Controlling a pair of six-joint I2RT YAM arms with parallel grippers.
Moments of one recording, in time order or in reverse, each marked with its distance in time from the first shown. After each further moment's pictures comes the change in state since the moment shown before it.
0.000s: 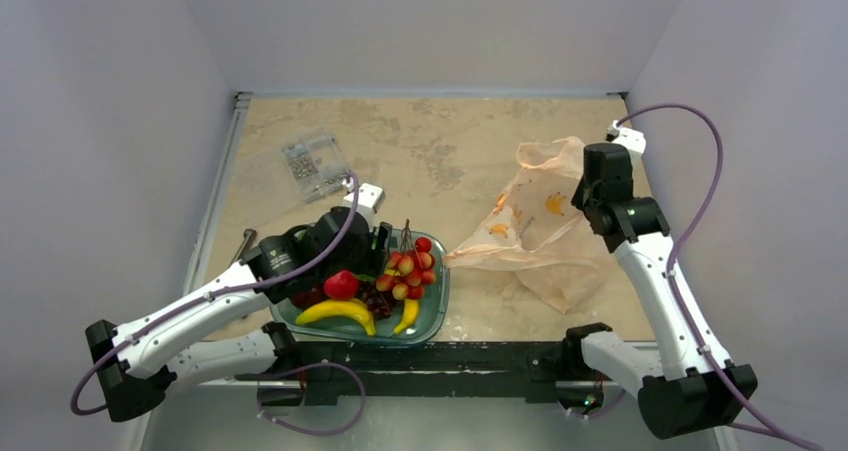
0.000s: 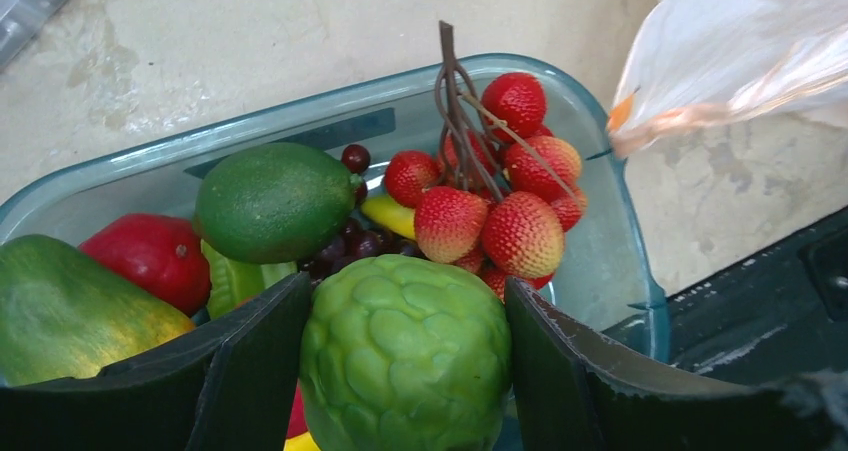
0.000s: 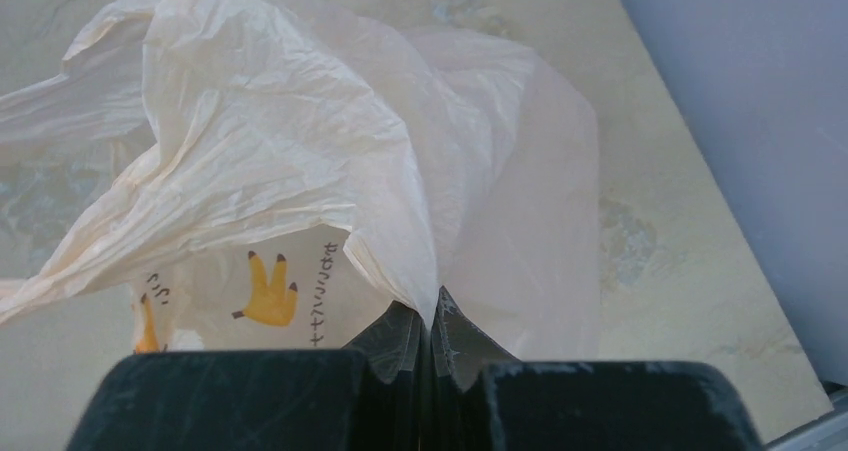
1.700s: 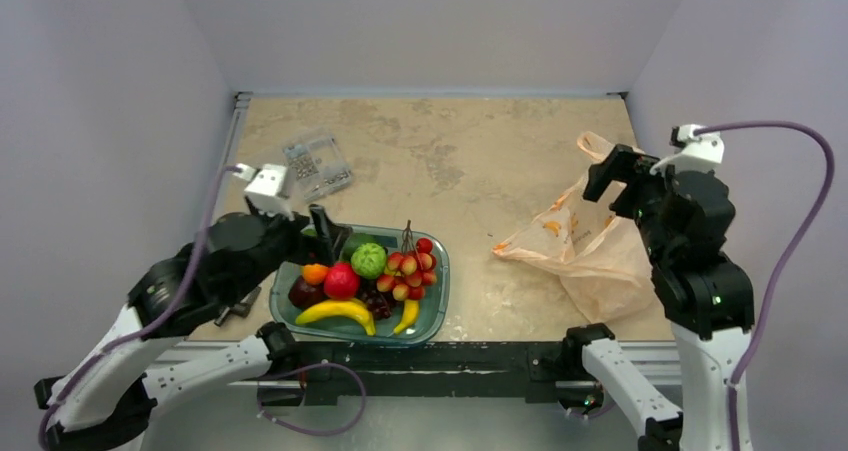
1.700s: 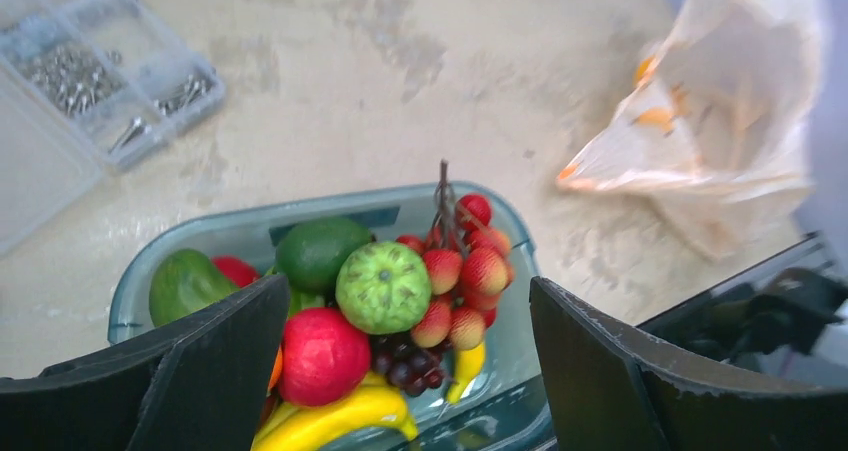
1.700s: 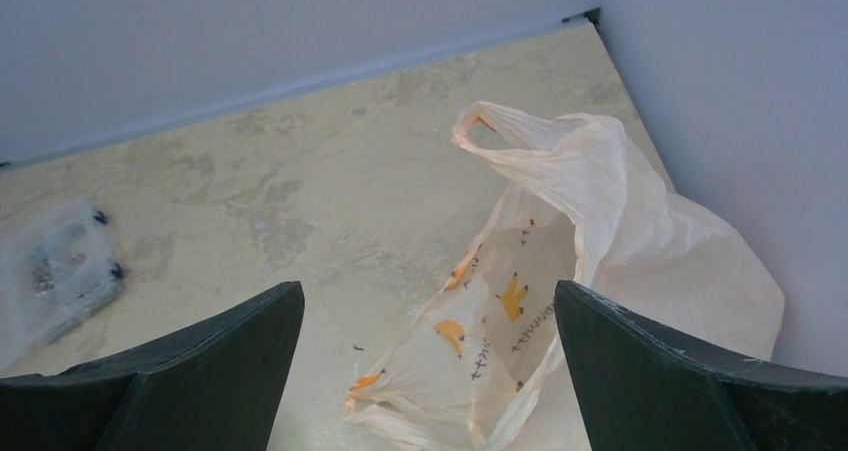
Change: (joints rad) left arm 0.013 -0.211 0.229 -0.183 -0.113 -0.037; right arm -0.037 -0.226 0.332 -0.143 -0.183 -0.127
